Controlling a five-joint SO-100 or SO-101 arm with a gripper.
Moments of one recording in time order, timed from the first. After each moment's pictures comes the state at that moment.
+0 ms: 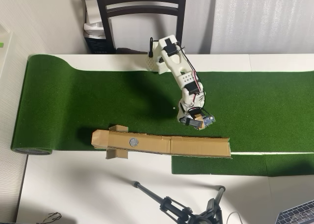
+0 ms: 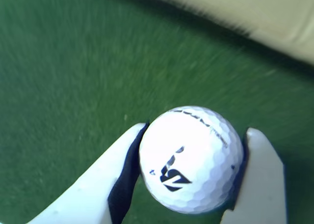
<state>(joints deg) -24.5 78.4 70.6 77.0 96.9</state>
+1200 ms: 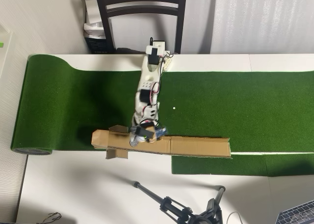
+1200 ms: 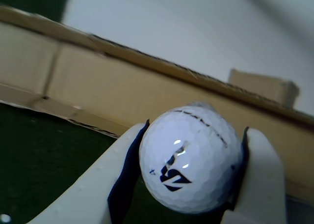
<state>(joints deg) 8.3 65.4 52.3 71.4 65.2</state>
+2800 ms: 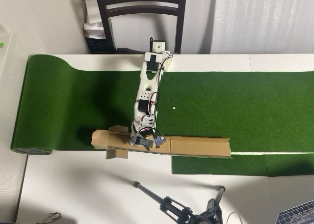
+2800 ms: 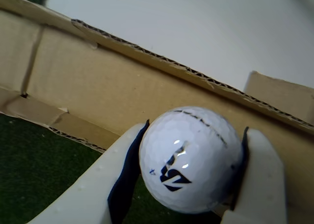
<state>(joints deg) 7.0 59.1 52.3 67.7 63.2</state>
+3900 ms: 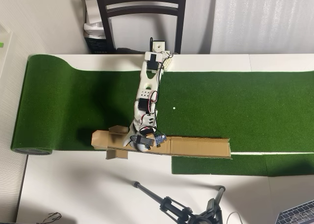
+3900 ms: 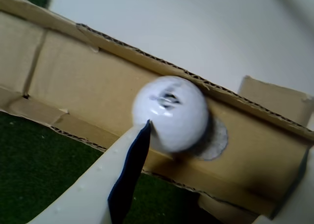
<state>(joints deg) 5.5 62.5 51.6 68.9 62.0</state>
